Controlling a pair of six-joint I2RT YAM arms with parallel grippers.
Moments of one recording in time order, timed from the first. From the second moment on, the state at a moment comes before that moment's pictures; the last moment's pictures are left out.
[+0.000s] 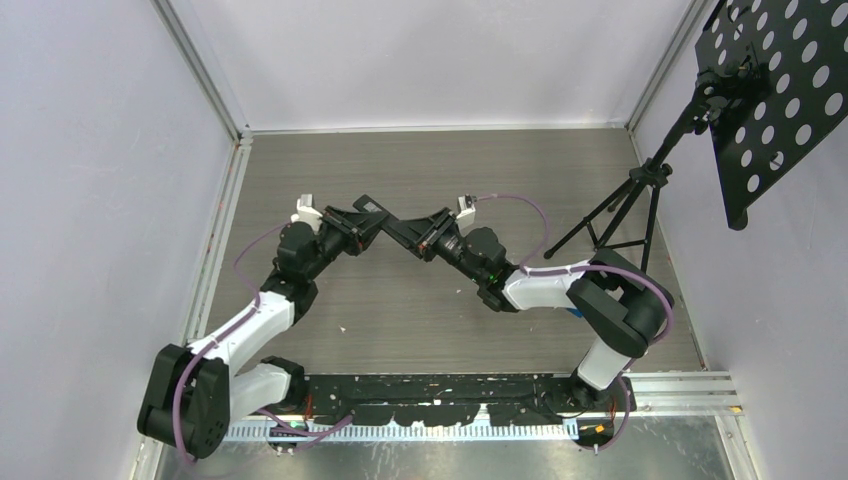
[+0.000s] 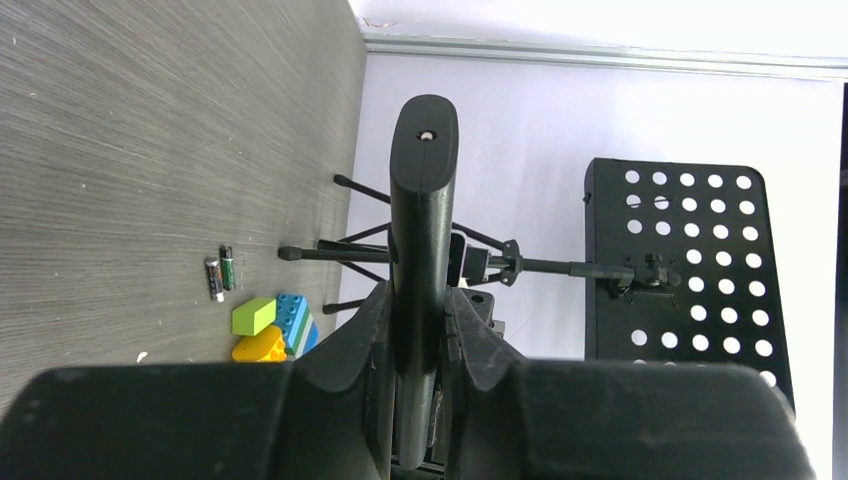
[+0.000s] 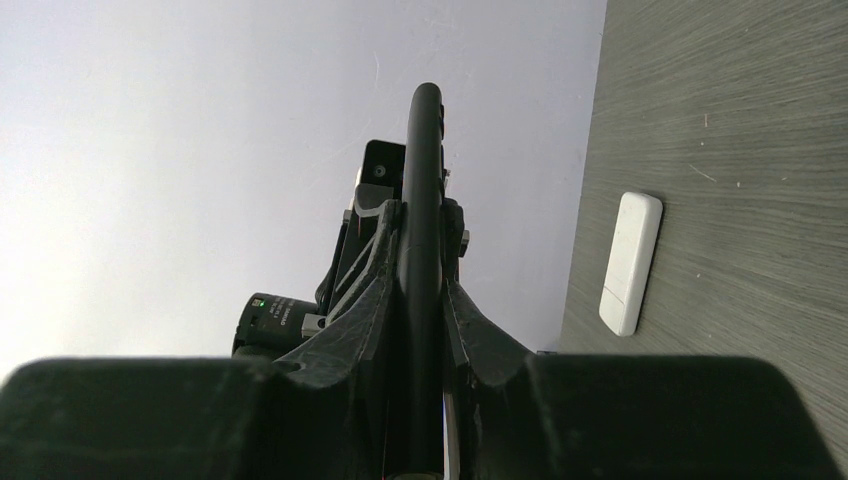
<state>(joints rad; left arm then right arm) -0.34 1.09 0.46 0.54 0.30 -1.52 0.83 1.67 0.70 1.05 -0.01 1.49</state>
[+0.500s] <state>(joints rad) -0.33 1.03 0.55 0.39 0.49 -1.28 0.76 1.59 0.54 1.19 -0.19 1.44</state>
